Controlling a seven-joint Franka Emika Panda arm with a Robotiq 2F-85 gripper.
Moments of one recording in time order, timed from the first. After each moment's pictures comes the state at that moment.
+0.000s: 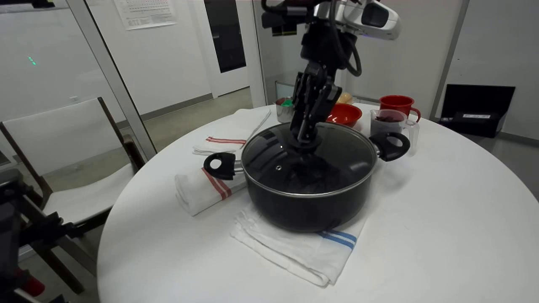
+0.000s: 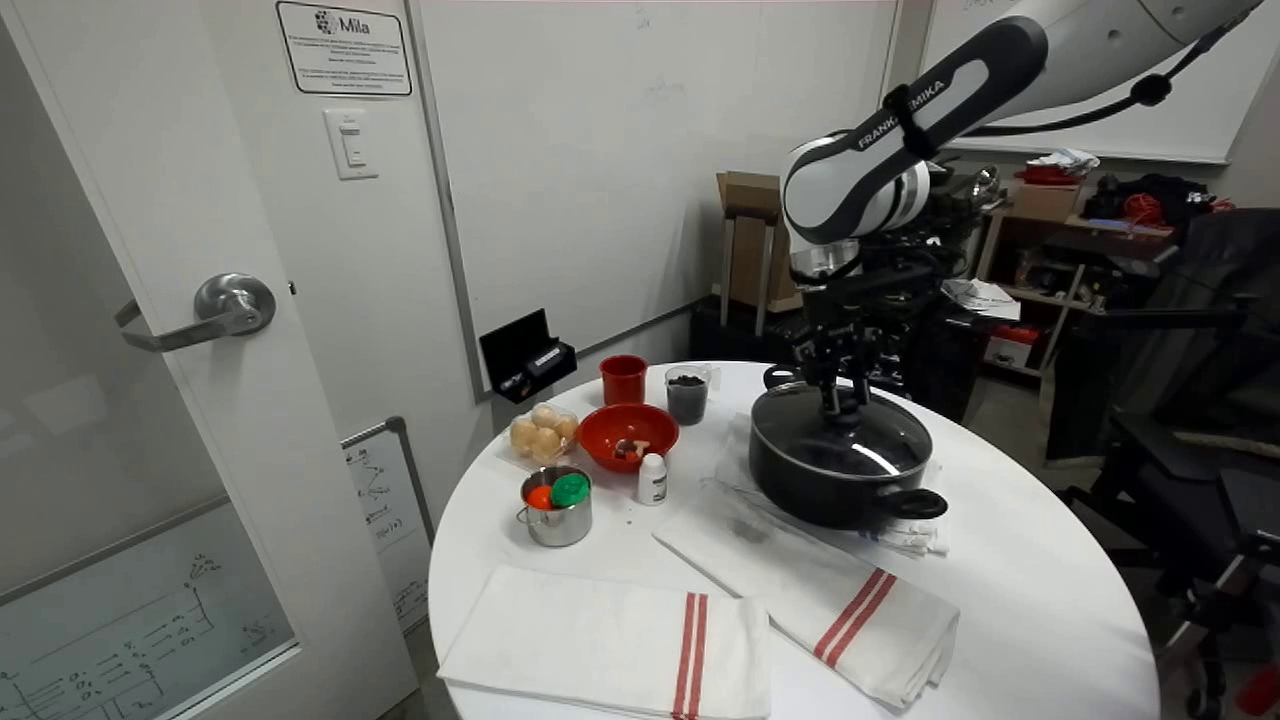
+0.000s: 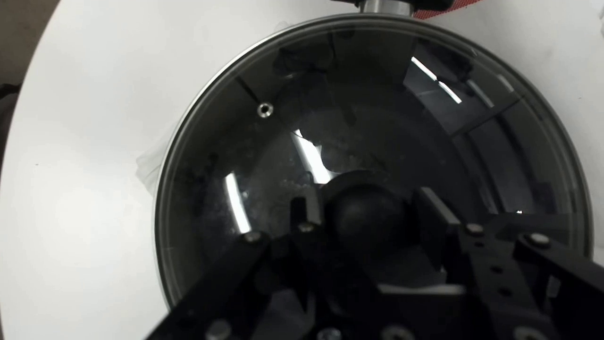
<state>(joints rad) -0.18 0.89 -0.12 -1.41 0.12 1.91 0.24</state>
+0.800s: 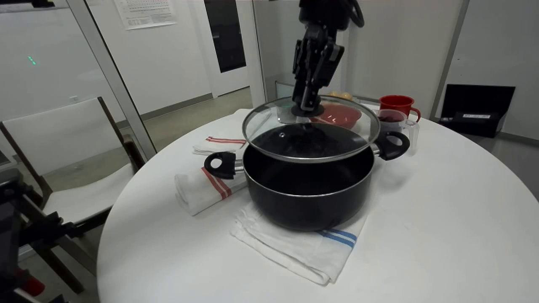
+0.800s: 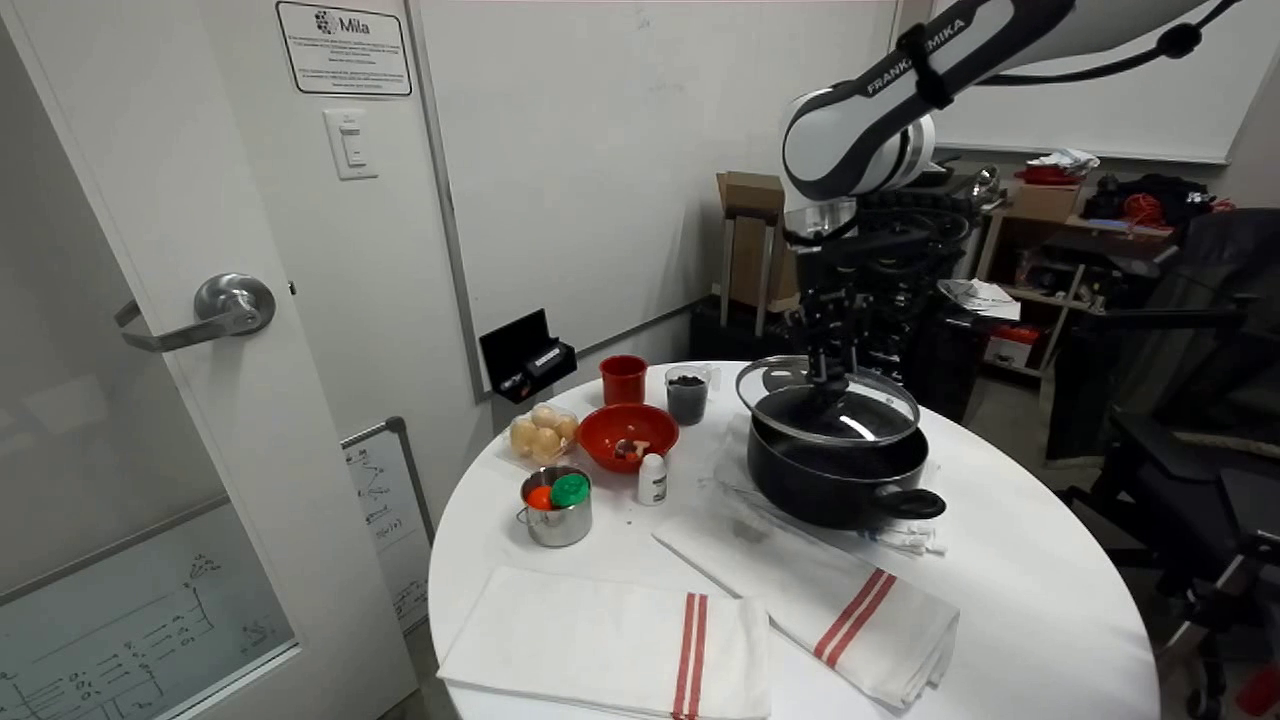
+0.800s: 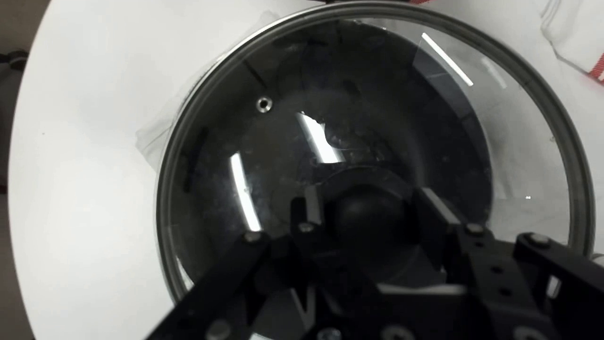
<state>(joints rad) -0.16 0.80 -0.12 -1.43 0.12 1.92 0.23</state>
